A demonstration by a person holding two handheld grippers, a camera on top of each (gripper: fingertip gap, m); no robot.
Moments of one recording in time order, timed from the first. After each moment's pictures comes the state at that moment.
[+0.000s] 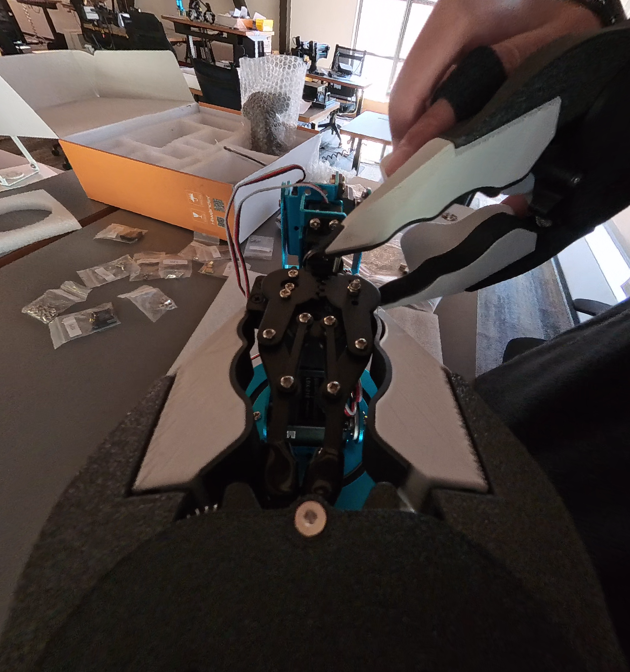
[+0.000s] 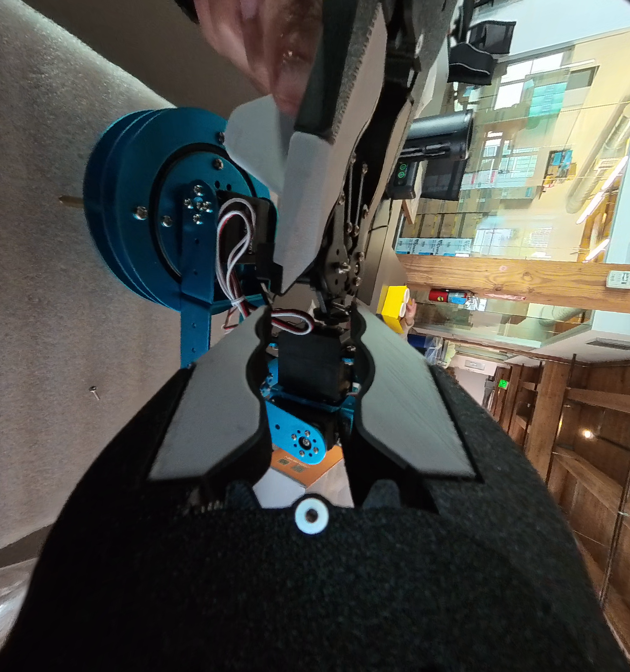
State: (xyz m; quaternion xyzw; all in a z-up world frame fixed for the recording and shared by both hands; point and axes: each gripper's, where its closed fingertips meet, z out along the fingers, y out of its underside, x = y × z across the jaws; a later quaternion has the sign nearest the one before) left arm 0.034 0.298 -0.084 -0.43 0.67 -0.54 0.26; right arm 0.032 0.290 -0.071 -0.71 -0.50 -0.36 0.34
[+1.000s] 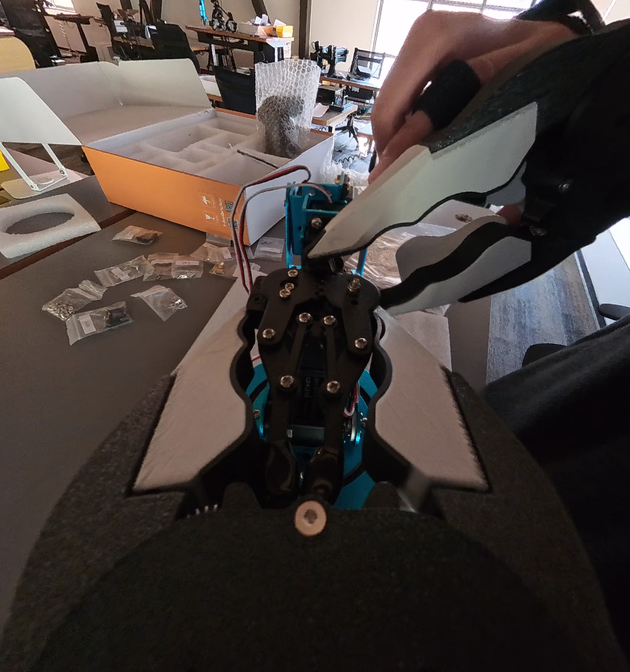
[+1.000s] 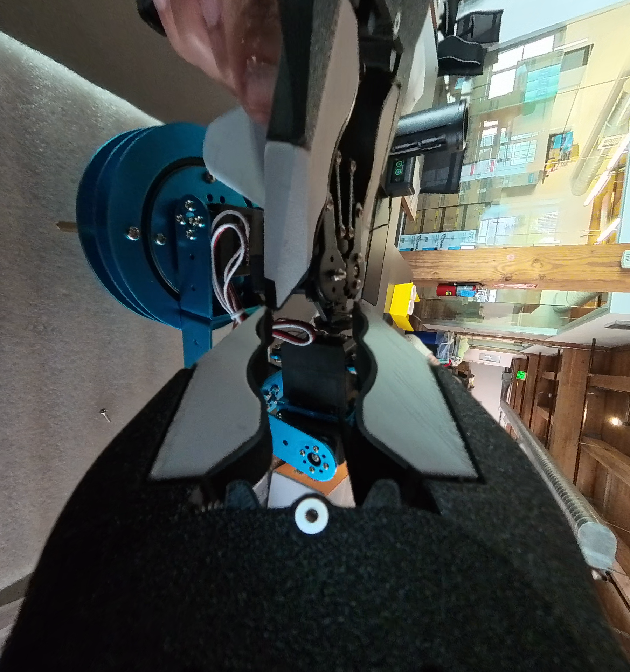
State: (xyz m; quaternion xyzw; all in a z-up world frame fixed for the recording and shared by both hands) left arm 0.034 0.296 -0.084 -0.44 0.67 -0.53 0.29; right arm 0.032 0.297 -0.074 -0.72 -0.48 -0.35 0.36
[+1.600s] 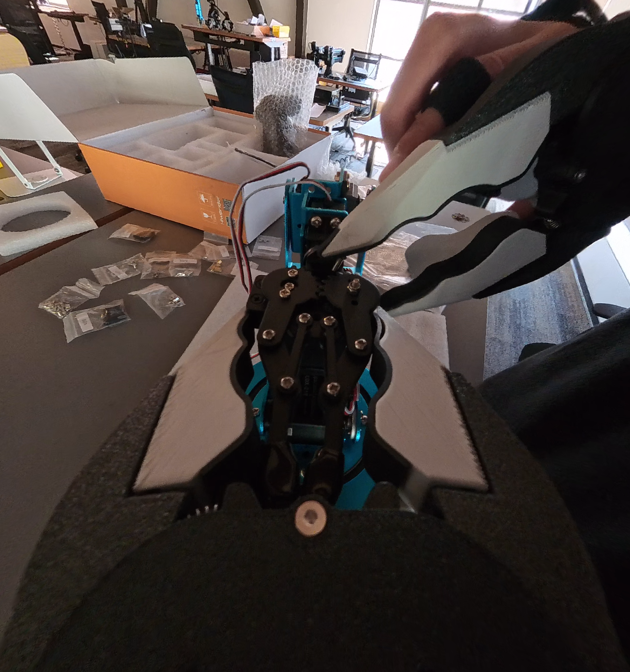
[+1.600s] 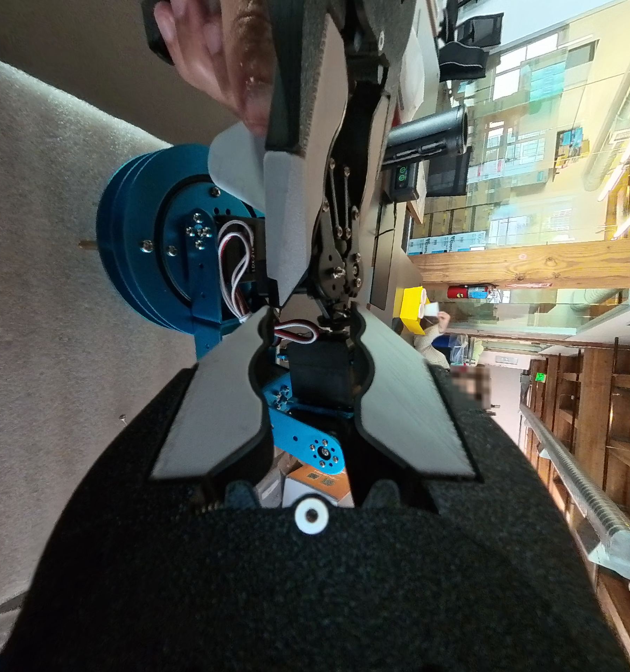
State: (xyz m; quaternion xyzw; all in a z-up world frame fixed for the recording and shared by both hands) left arm 0.032 0.298 -0.085 -0.44 0.67 -0.53 0.28; right arm 0.027 0.294 -0.073 -0.73 -0.47 -0.33 0.37
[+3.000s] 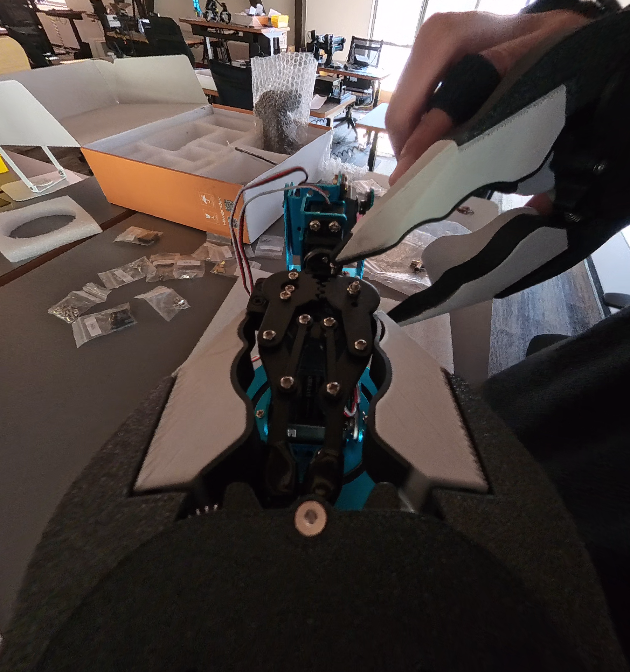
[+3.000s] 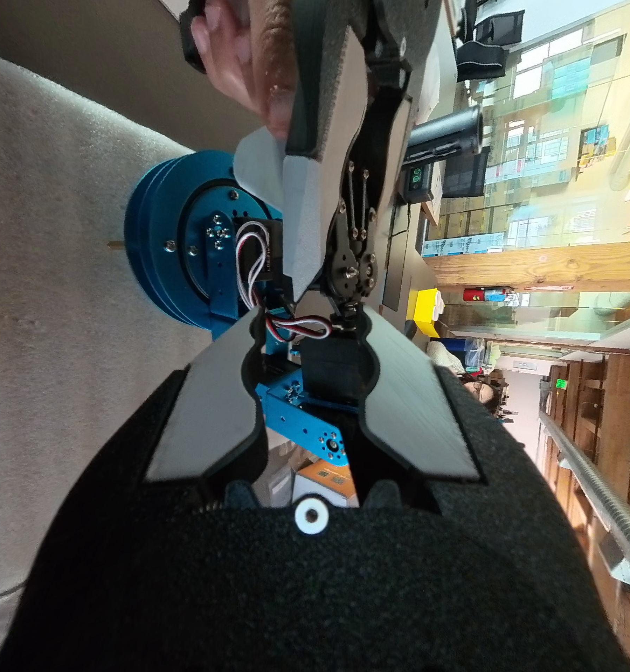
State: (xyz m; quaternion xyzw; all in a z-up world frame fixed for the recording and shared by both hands) left arm 0.033 0.298 -0.082 -0.44 0.68 -0.52 0.29; right arm 0.024 0.285 -0.080 -0.74 -0.47 -0.31 0.37
